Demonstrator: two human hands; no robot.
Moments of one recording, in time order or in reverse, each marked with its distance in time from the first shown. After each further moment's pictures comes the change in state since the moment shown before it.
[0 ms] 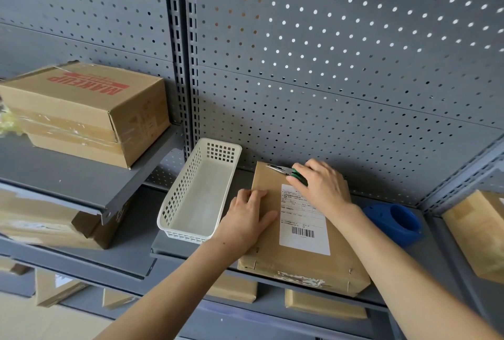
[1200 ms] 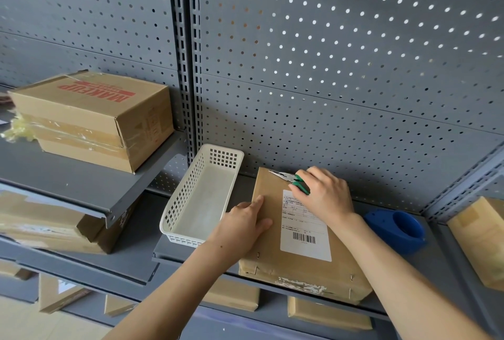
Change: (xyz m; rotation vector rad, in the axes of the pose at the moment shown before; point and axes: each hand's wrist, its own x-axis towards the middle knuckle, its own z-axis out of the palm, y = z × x) left_hand -0.007 0.004 -0.020 0.139 -0.113 -0.014; right_hand -0.008 0.003 0.006 -0.043 0.249 -0.096
